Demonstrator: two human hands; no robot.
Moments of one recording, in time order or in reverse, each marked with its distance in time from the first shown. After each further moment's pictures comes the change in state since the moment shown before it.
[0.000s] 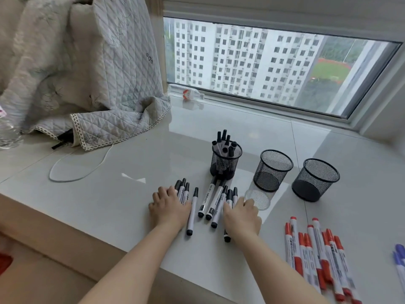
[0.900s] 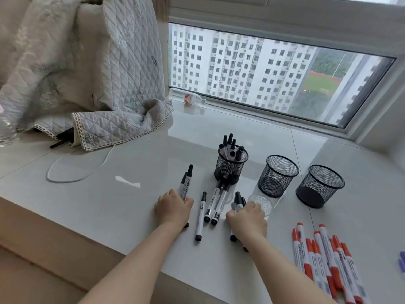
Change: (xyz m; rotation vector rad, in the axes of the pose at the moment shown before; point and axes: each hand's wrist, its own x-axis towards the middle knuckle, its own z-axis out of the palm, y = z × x) left_hand 0.014 -0.004 -0.002 -0.208 0.015 -0.039; right_hand 0.008 -0.004 0.005 0.034 0.089 0.053
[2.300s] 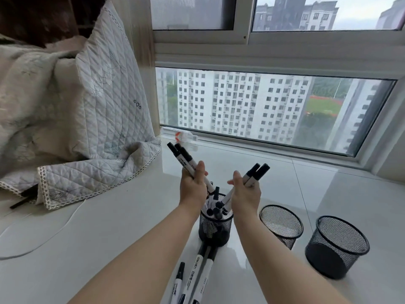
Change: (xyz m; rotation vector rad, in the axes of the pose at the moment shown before) left_hand 0.107 0.174 -0.019 -1.177 0.082 0.174; right_hand 0.141 -0.078 -0.082 1.432 0.178 -0.094
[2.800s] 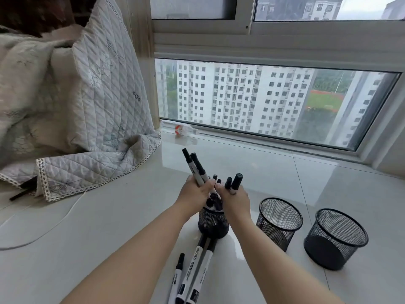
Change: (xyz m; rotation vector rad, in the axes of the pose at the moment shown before) left_hand -0.008 -0.019 -0.019 0.271 -0.337 -0.132; right_hand -0.011 0.025 -0.008 -0.442 -0.247 -0.040
